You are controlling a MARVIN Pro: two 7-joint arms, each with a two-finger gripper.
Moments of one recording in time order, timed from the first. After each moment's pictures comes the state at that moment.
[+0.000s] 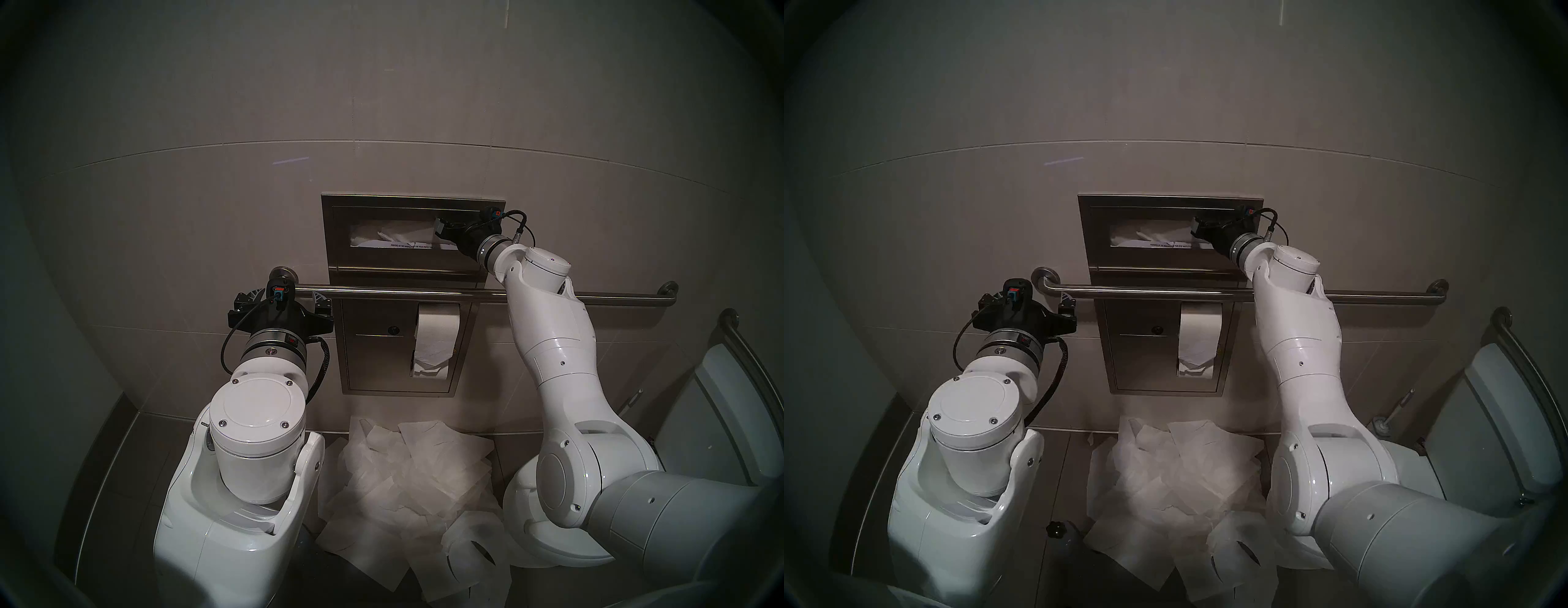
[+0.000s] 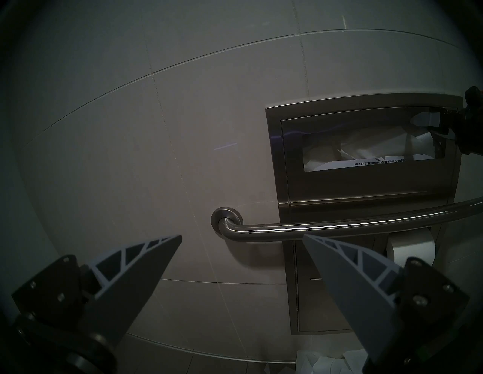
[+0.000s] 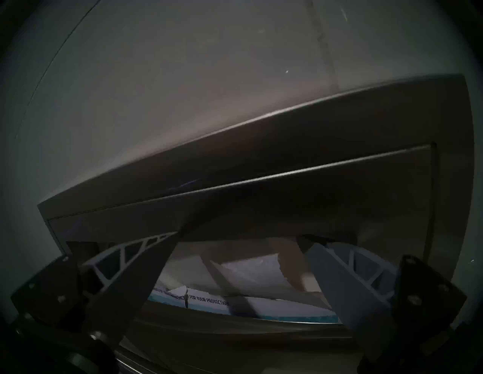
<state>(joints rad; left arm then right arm) 1.84 -1.47 -1.27 -2.38 0.11 0.75 0.43 -0.88 -1.54 1.63 -1.08 0.24 0.37 0.37</state>
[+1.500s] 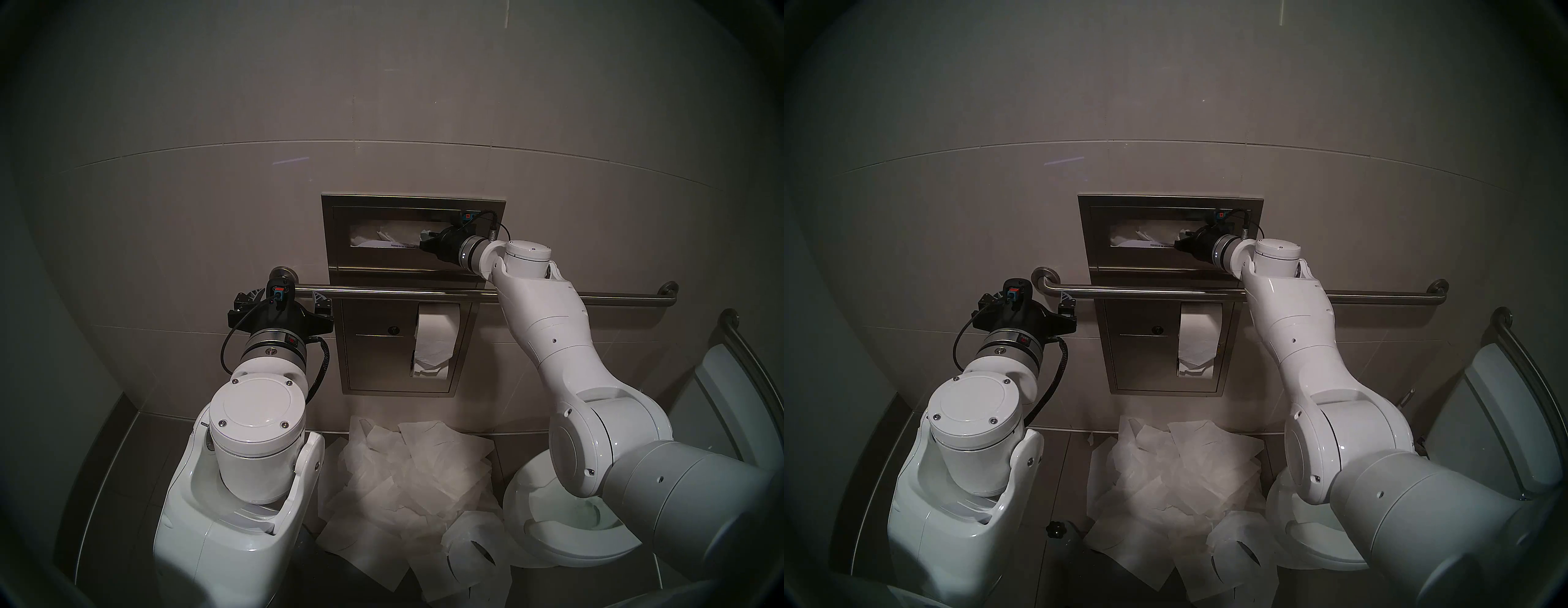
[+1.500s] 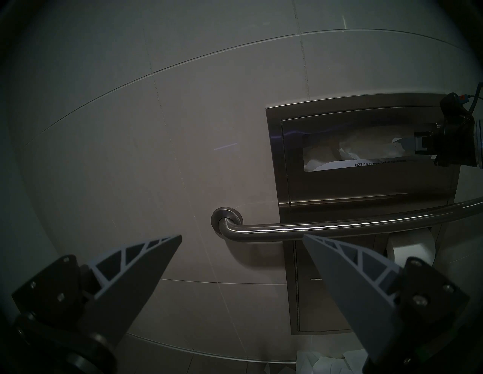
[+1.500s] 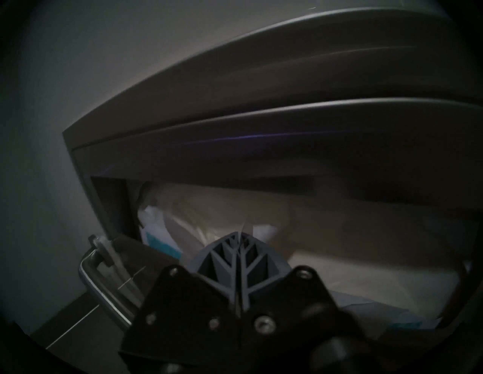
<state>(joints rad) 1.84 -1.47 -1.27 -2.38 0.11 0.75 0.43 -0.78 -1.48 1.46 -0.96 0.17 0.41 0.54</state>
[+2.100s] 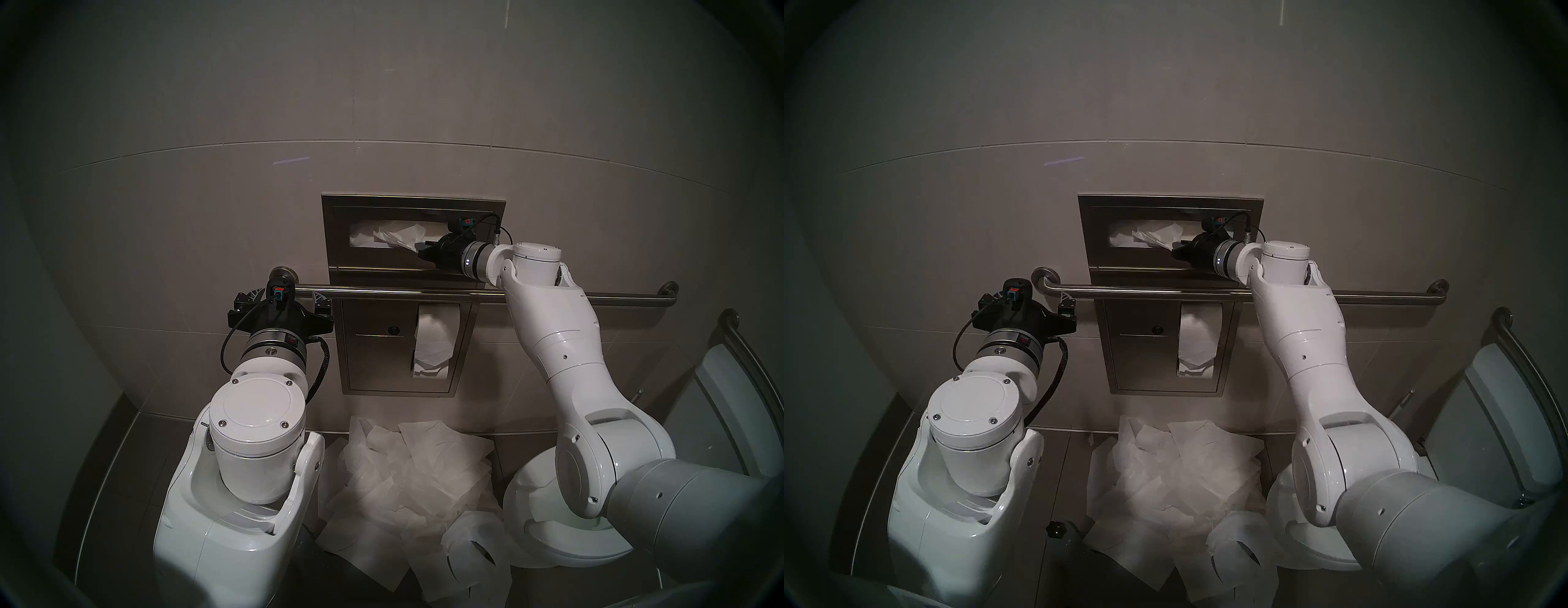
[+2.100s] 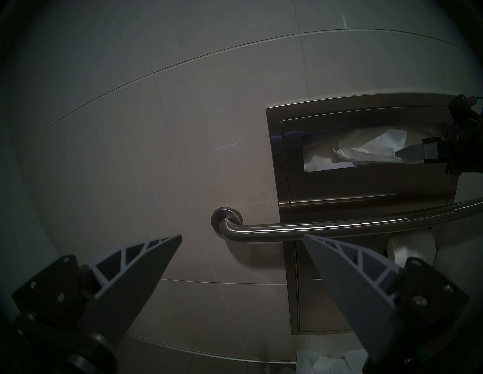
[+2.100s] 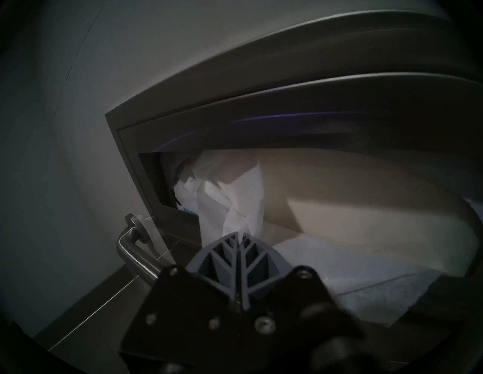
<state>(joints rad) 1.84 -1.47 -1.27 -2.38 0.11 0.75 0.43 -0.88 -1.45 1.49 -1.13 0.20 0.54 0.60</state>
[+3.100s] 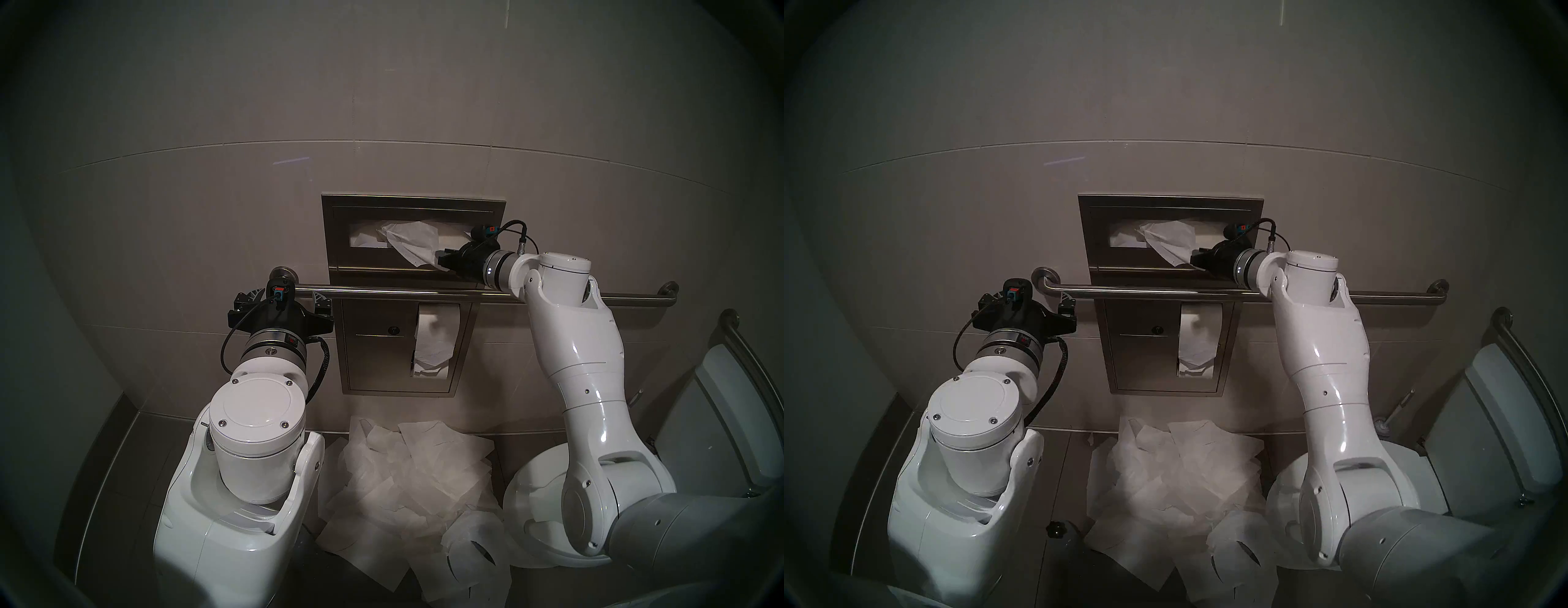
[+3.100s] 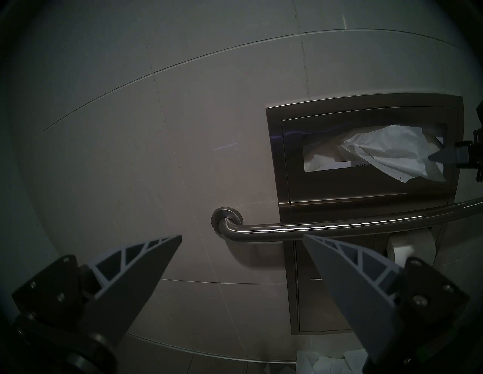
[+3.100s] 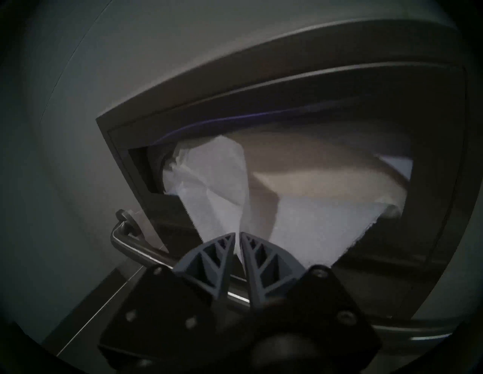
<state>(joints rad) 1.84 -1.47 -1.27 -2.38 0.11 0.75 0.43 -1.06 -1.44 1.57 -1.43 0.22 0.72 0.50</state>
